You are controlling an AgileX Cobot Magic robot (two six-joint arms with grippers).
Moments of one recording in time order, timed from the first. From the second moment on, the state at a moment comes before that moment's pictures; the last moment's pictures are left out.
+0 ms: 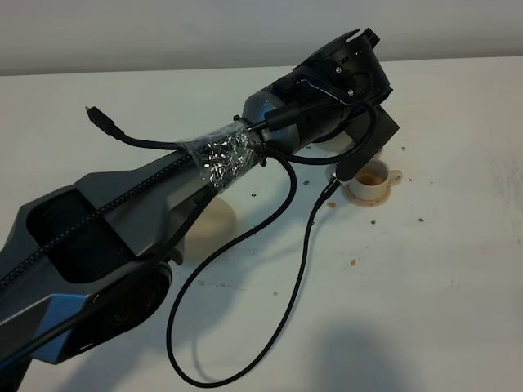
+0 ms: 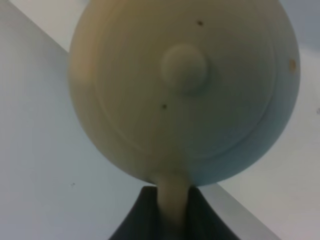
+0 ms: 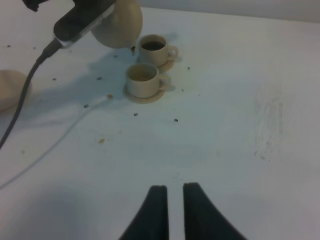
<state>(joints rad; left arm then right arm) -0.84 2.42 -2.23 0.67 0.96 1.29 0.04 0.00 -0.54 0.26 1.11 -0.25</state>
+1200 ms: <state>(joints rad) -0.89 2.42 -2.17 0.78 0.94 1.28 0.04 0.00 -0.54 0.26 1.11 -0.25</state>
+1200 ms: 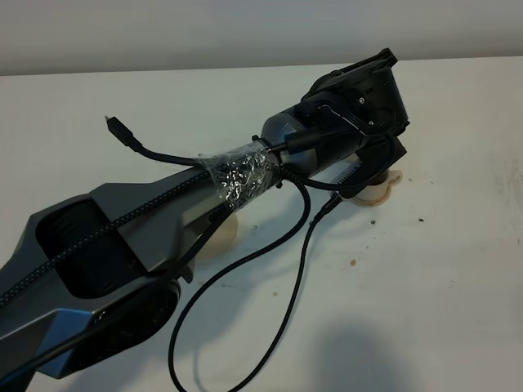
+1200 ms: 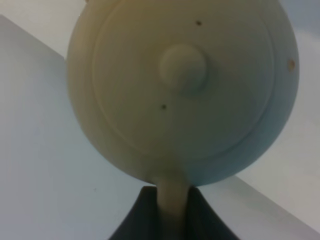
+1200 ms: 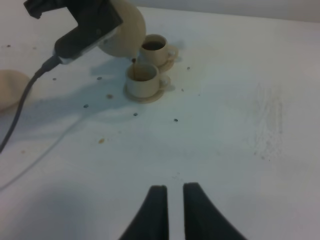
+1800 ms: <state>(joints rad) -0.92 2.42 -2.17 0.87 0.93 1.26 0.04 0.00 -0.54 0.26 1.11 -0.25</state>
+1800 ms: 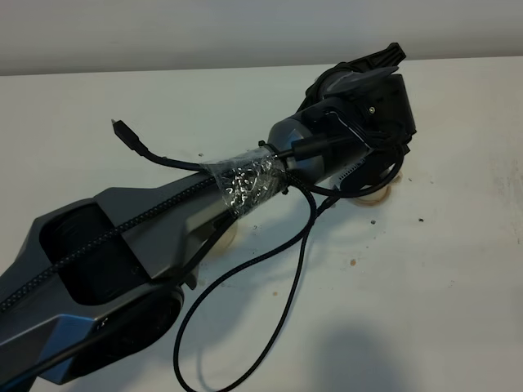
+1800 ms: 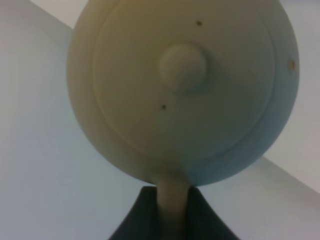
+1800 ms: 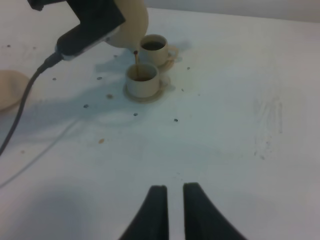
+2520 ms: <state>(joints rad) -0.93 2.42 -2.17 0.91 0.94 1.26 0.04 0.00 -0.54 0.26 1.11 -0.25</state>
